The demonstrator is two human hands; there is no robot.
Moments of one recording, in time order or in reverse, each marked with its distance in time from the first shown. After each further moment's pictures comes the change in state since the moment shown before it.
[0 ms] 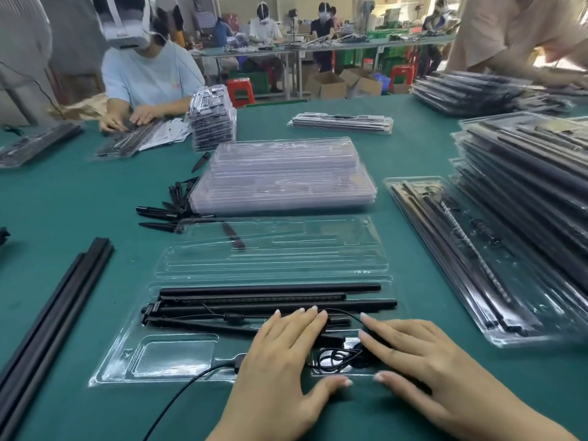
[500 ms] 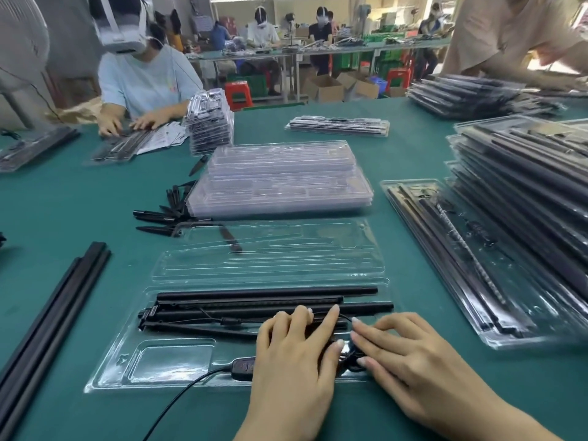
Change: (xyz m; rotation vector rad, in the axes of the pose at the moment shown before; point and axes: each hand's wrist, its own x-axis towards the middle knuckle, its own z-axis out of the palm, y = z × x) left_hand 0.014 0.022 0.004 0.027 0.047 -0.186; right_hand 0.010 -0.001 0.014 -0.043 0.148 -0.024
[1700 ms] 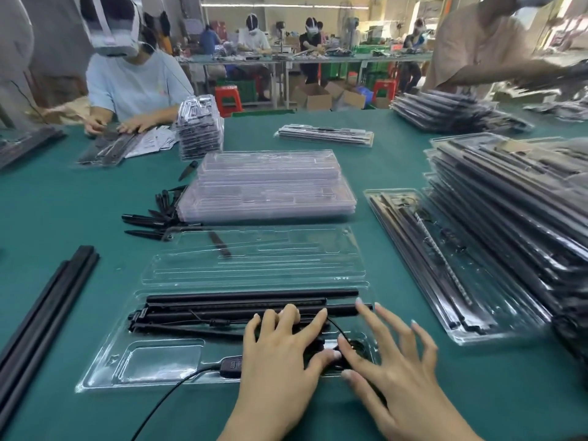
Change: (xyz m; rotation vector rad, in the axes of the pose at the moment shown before) left_hand 0.009 0.001 -0.002 0.059 -0.279 -0.056; right_hand -0.012 -0.035 -0.011 -0.157 -0.197 0.350
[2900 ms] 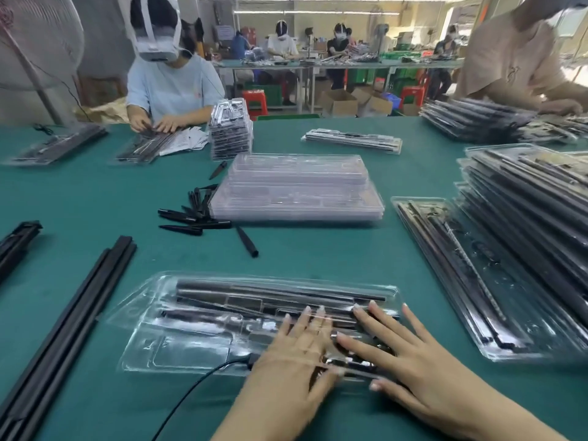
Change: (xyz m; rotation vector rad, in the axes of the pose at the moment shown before) left_hand -0.013 -0.020 -0.009 -0.066 -0.012 0.220; right_hand 0.030 0.029 -0.009 -0.083 -0.255 -0.375
